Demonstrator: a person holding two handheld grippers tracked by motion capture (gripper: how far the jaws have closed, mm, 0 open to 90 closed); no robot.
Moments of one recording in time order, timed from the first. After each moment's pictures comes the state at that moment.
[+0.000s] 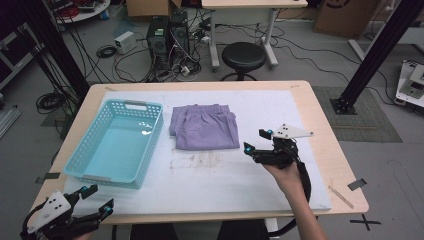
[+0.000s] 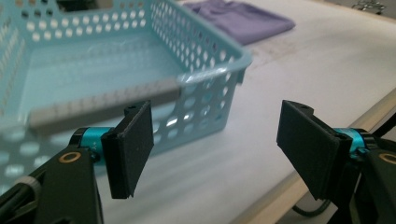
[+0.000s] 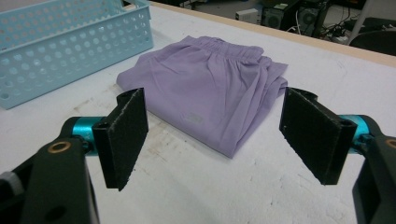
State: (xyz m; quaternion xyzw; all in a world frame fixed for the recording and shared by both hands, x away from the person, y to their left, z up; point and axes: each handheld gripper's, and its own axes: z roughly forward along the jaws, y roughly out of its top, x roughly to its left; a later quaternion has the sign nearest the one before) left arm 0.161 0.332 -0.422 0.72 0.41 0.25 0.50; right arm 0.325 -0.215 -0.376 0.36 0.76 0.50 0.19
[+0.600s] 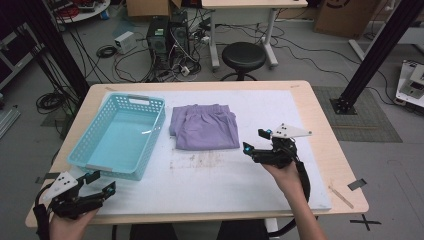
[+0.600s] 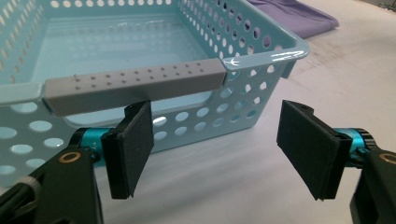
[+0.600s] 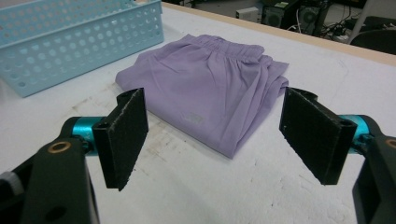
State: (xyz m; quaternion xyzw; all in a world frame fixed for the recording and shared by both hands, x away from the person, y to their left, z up) left arm 0.220 0.343 -0.429 0.71 0.45 0.24 0.49; right arm 0.327 -0.213 -0.377 0.36 0.77 0.50 0.19
